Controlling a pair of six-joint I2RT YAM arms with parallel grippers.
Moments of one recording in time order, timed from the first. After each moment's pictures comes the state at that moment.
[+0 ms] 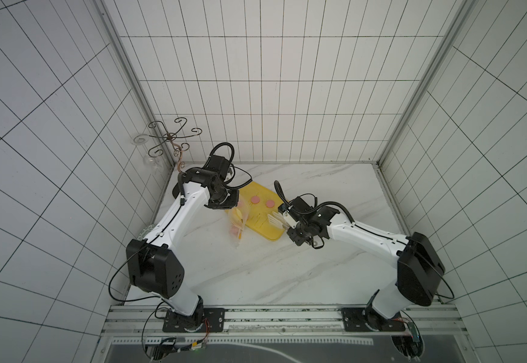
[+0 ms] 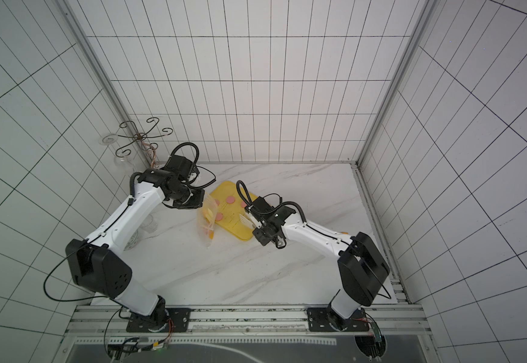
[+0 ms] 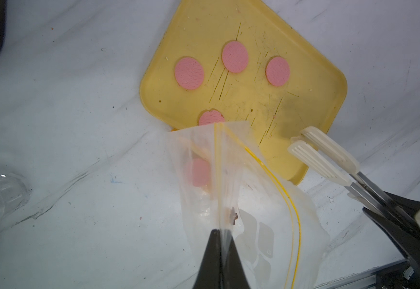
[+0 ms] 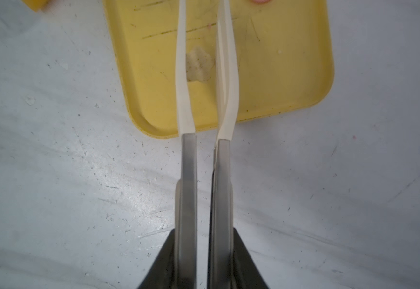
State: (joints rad) left arm -0.27 1.60 1.57 -1.16 0.15 -0.23; right arm 0.82 1.56 1.20 -0.74 0.13 -0.01
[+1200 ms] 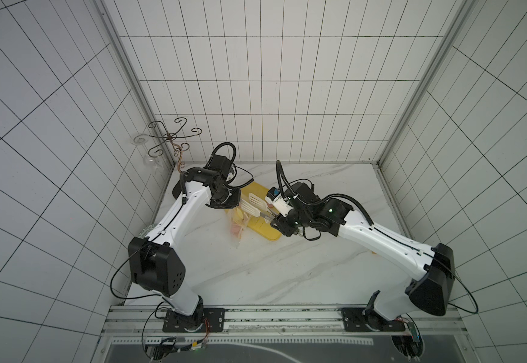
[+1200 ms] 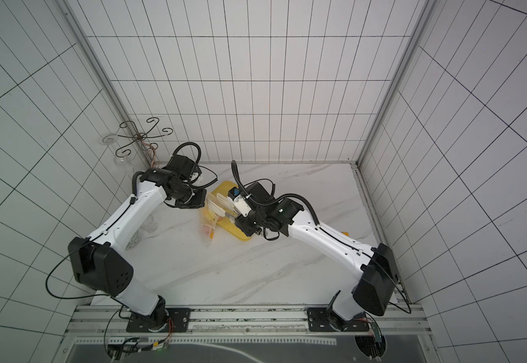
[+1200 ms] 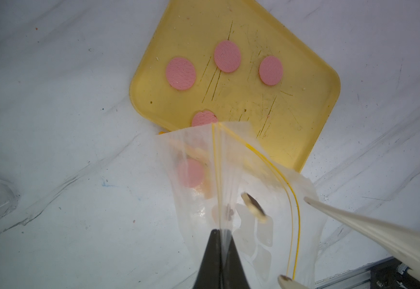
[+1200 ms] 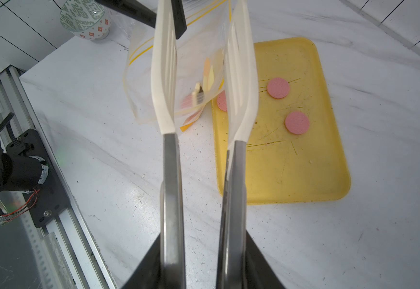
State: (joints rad) left arm -0.28 1.62 1.58 -1.16 0.17 -0.24; right arm 0.89 1.52 1.40 -0.70 -0.08 0.02
